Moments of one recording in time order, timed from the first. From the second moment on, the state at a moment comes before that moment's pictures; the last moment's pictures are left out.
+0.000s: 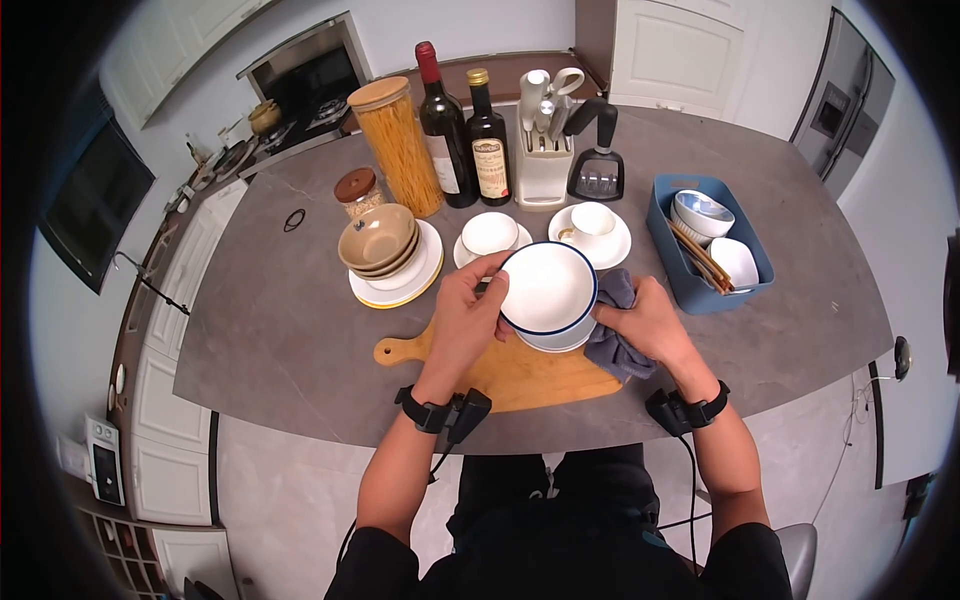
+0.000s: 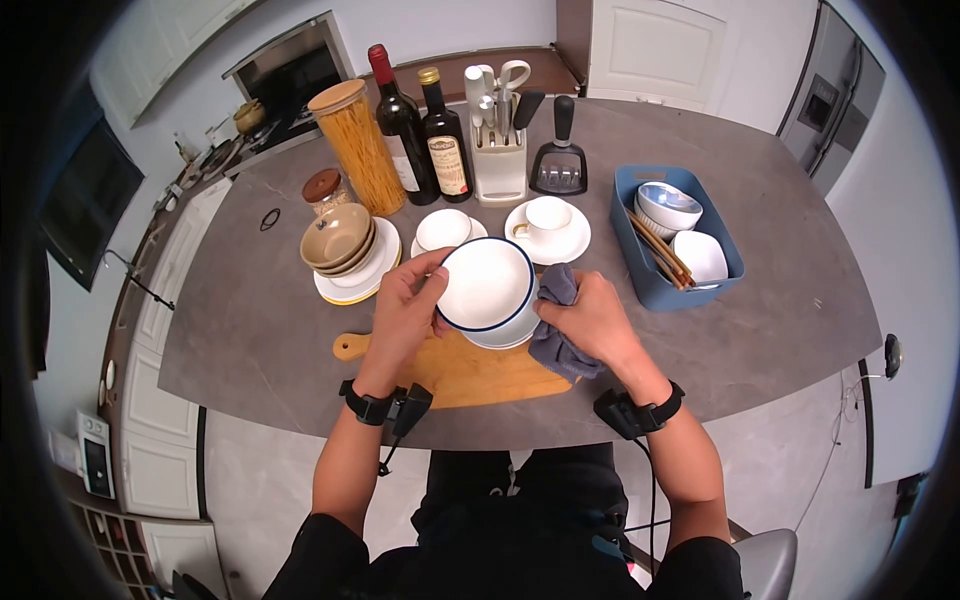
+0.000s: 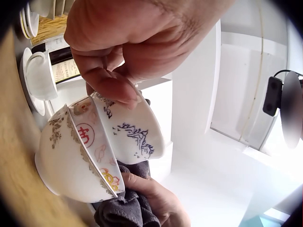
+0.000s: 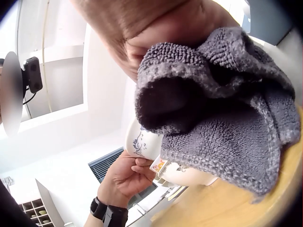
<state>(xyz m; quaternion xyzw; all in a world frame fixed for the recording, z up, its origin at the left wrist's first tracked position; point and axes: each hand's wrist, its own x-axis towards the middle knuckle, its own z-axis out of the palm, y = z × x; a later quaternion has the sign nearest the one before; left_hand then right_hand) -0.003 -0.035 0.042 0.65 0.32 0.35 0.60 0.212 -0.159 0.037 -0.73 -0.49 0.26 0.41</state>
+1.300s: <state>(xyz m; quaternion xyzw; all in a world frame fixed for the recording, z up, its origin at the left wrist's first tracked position) 0.182 -0.062 0.115 0.95 0.10 0.22 0.19 0.229 -0.276 -0.032 -0.52 -0.17 0.39 0.74</state>
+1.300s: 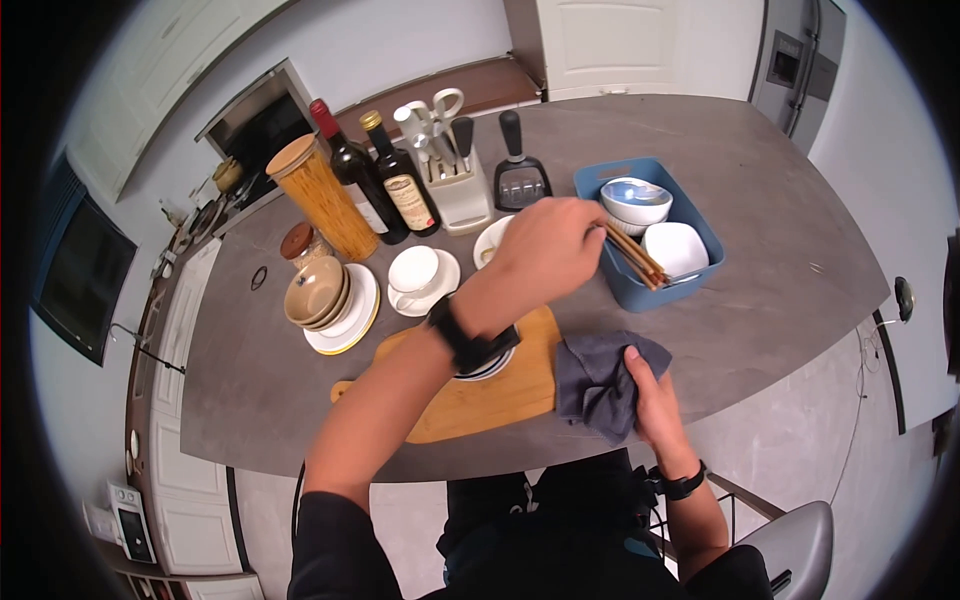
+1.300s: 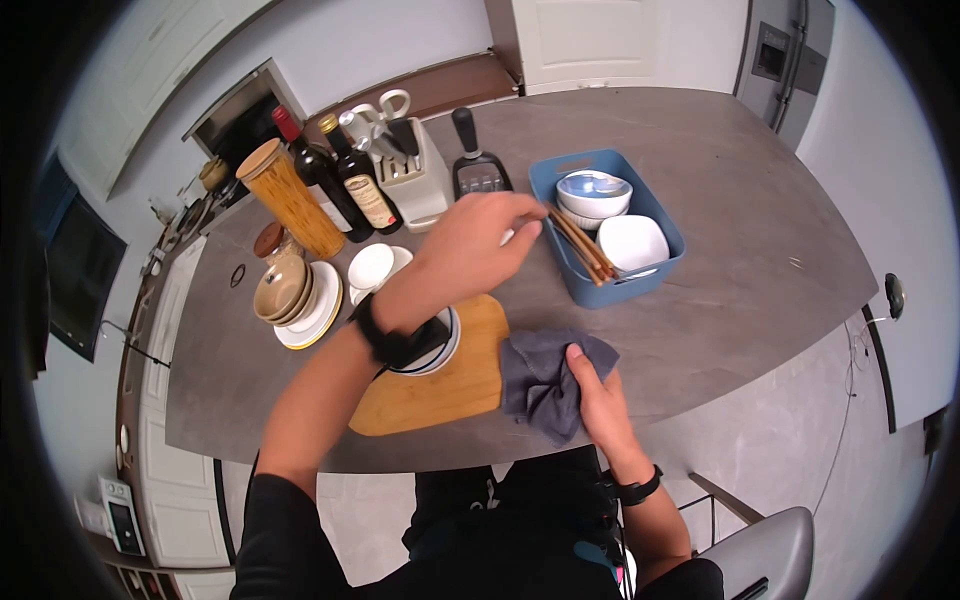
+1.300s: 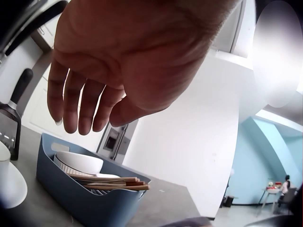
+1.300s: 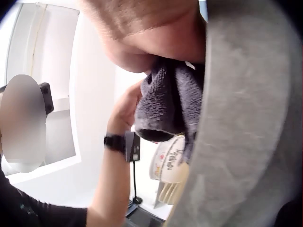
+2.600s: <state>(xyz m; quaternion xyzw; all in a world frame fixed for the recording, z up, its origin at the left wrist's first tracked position) -0.034 -0.203 0.062 0.65 0.16 0.26 0.69 0.278 -0.361 0.093 -0.79 -0.27 0.36 0.42</state>
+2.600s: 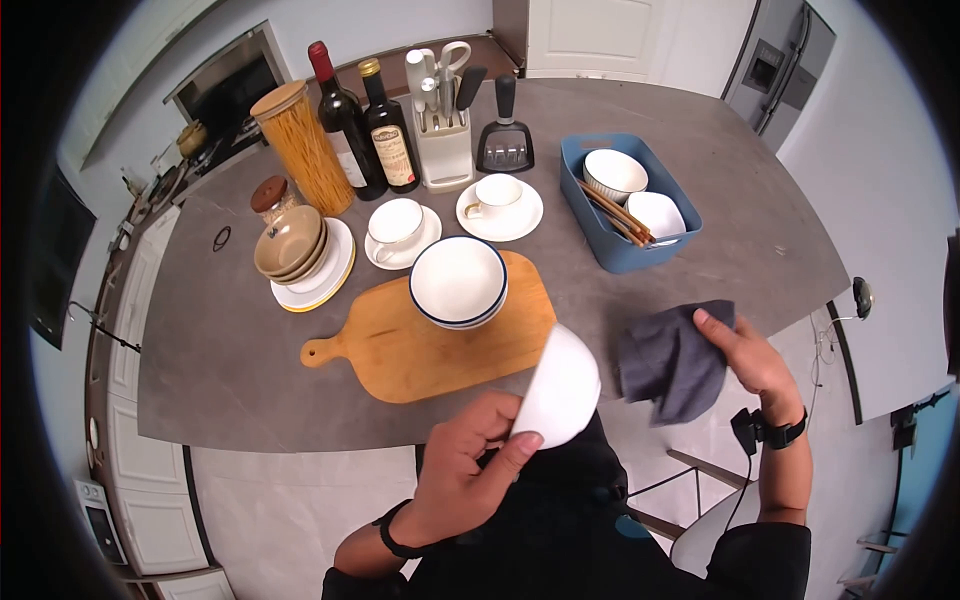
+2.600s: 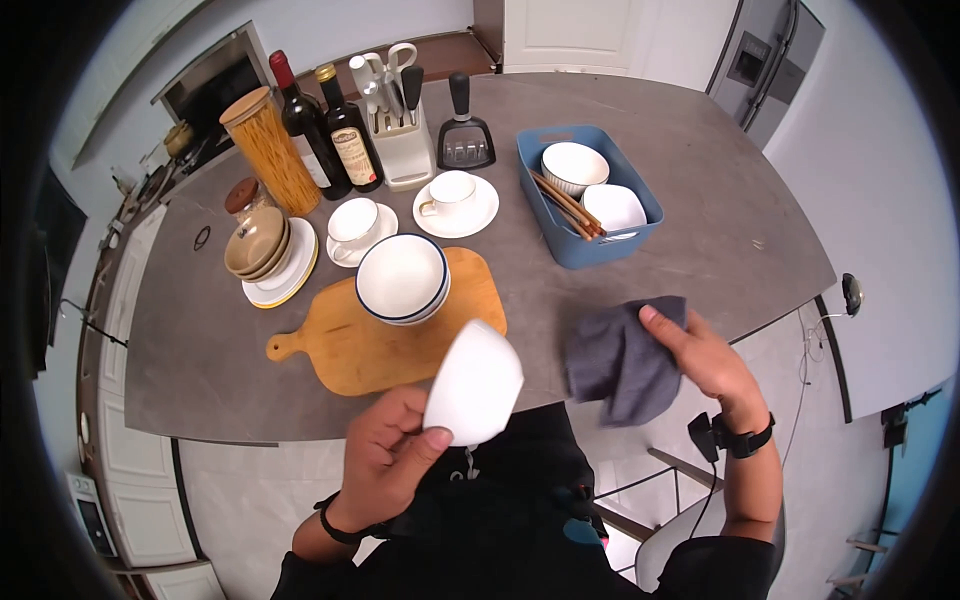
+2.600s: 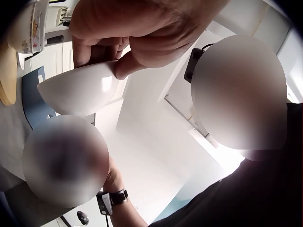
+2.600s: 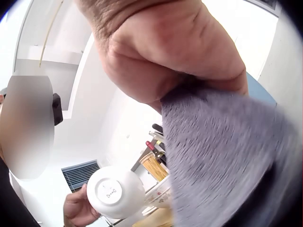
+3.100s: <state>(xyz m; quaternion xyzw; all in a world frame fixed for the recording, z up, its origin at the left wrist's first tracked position) -0.004 -0.206 0.033 0.75 0.08 0.20 0.62 0.140 -0.310 0.088 -0.71 -0.67 -0.08 0.20</state>
